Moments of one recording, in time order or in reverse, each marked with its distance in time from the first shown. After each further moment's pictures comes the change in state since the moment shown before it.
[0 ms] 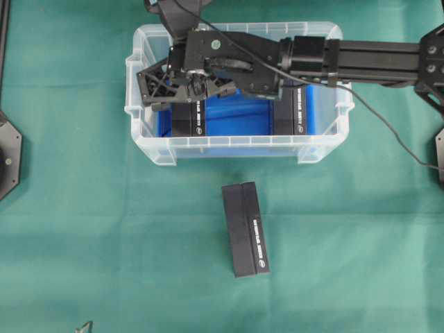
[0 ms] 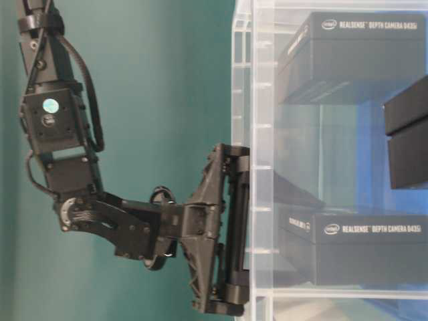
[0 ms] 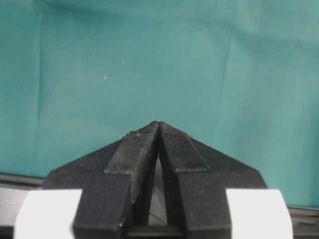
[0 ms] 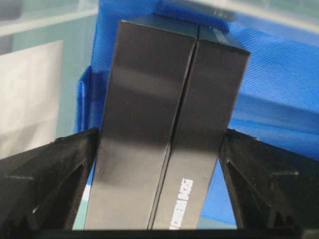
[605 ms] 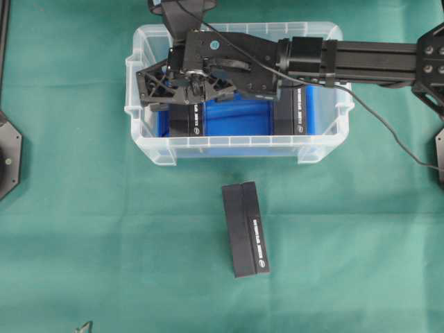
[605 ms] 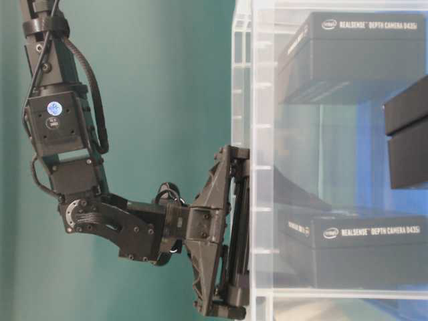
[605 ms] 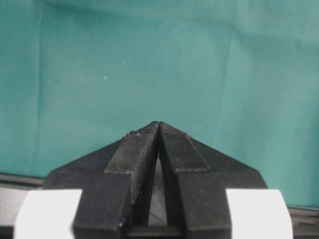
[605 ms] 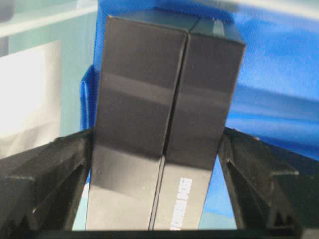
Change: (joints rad) left arm 0.000 0.000 0.000 0.000 0.000 0.000; right arm 0.000 0.005 0.000 0.032 0.017 0.064
